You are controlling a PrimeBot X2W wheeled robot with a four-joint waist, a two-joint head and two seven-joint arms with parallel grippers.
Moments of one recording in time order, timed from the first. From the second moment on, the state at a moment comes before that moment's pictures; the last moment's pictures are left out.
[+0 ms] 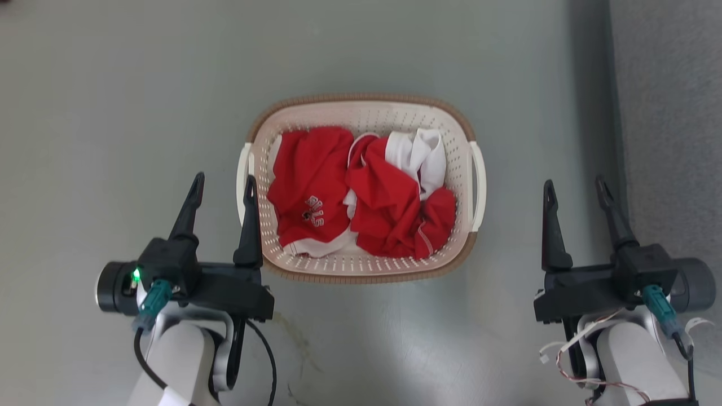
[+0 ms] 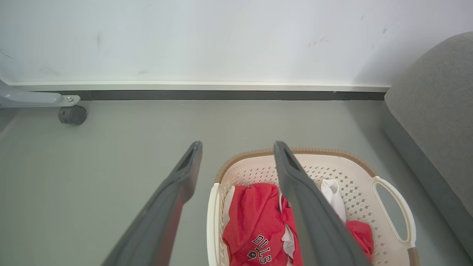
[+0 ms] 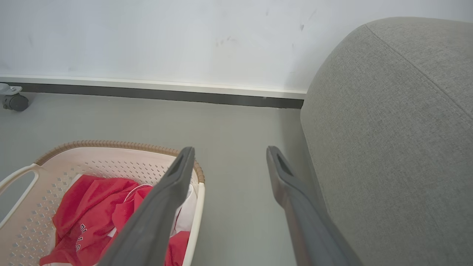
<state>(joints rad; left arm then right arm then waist) -0.36 0.06 -0.21 0.24 -0.24 0.10 -0.20 -0.31 -0.09 0.16 0.17 0.05 -0.12 -0.21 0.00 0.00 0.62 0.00</state>
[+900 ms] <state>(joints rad) -0.62 0.07 -0.23 0.53 -0.24 0.03 -0.17 -0.58 -0.09 0.20 0.43 0.04 -0.11 -0.19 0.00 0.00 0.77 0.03</state>
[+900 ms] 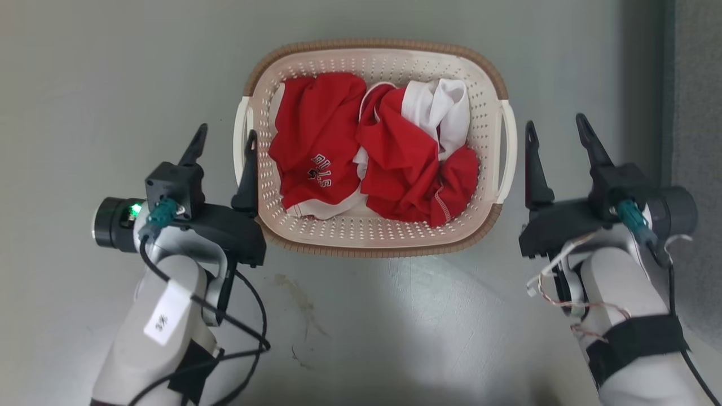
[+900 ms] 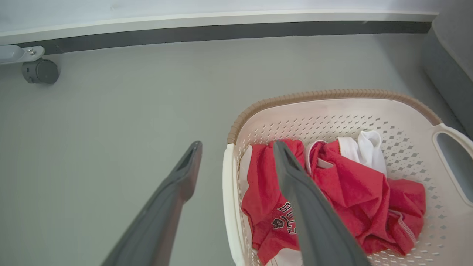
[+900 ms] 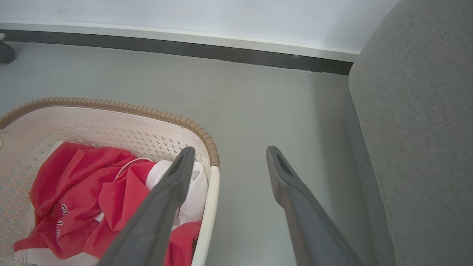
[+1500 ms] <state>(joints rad) -0.80 0.06 -0.24 0.79 -0.25 -0.02 -0.15 -0.77 -0.08 0.21 0.69 0.04 -0.10 -0.18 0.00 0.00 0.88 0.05</state>
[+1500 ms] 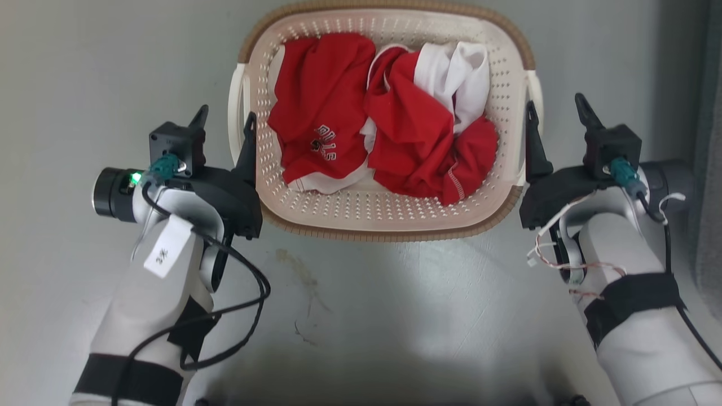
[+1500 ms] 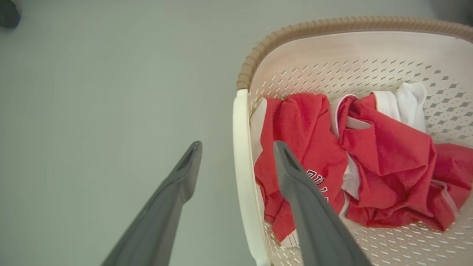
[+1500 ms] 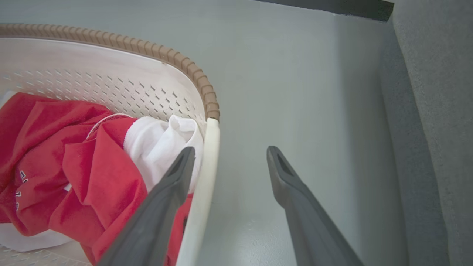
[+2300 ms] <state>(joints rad) -0.93 0.03 -0.27 1.04 -0.26 -0.07 -0.17 -0.92 -0.07 0.26 0.93 0.05 -0.10 -0.21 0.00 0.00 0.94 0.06</state>
